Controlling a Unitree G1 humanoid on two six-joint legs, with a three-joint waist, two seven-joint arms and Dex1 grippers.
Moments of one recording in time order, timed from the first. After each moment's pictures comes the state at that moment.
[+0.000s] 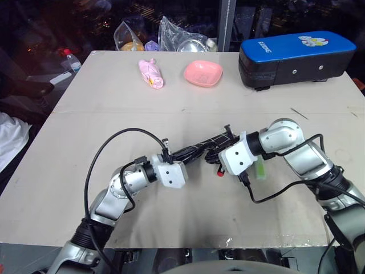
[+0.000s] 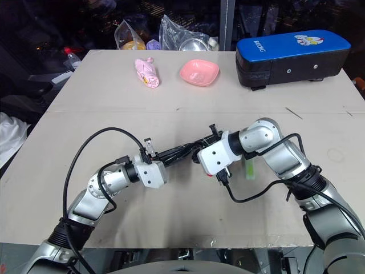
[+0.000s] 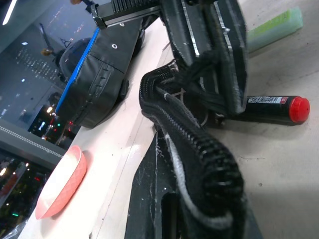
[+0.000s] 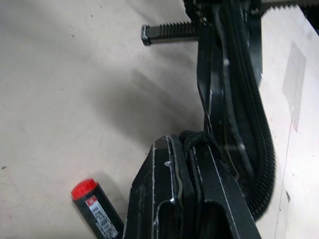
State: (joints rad) left arm -0.17 0.58 -0.20 -0.09 0.15 -0.53 -0.64; right arm -0.69 -0.57 0.47 -0.12 -0.08 -0.12 1.28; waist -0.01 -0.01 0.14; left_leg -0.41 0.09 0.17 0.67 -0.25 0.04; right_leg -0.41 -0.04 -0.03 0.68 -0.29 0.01
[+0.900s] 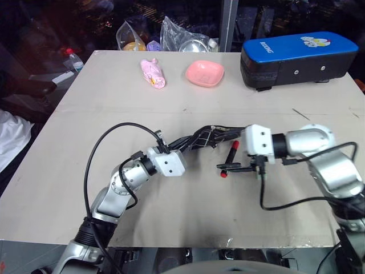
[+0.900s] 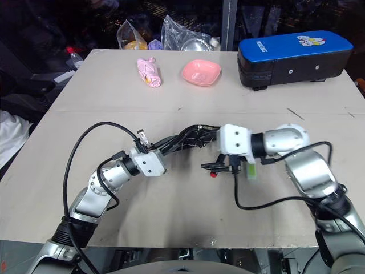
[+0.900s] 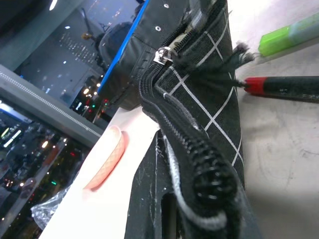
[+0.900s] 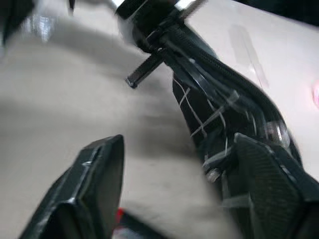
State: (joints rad) left arm -0.19 0.54 -0.15 -0.09 0.21 -0.47 -0.51; right arm -0.44 -0.67 0.11 -0.49 0.33 0.57 1.14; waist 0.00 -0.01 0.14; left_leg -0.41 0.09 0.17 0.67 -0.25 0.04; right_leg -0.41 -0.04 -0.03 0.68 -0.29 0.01
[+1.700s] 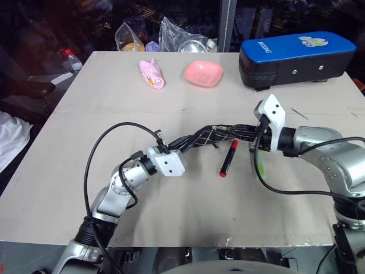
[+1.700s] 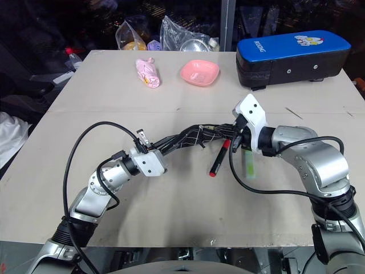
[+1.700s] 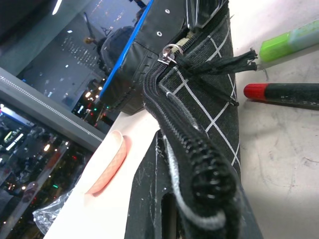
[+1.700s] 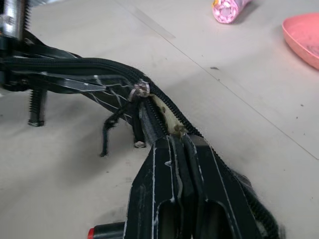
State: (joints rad) left arm -0.19 0.54 -0.16 -0.09 0.21 -0.49 -0.51; right arm -0.53 -0.59 0.07 -0.46 0.51 1.00 0.68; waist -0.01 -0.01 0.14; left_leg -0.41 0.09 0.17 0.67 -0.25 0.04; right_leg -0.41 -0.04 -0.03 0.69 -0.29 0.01
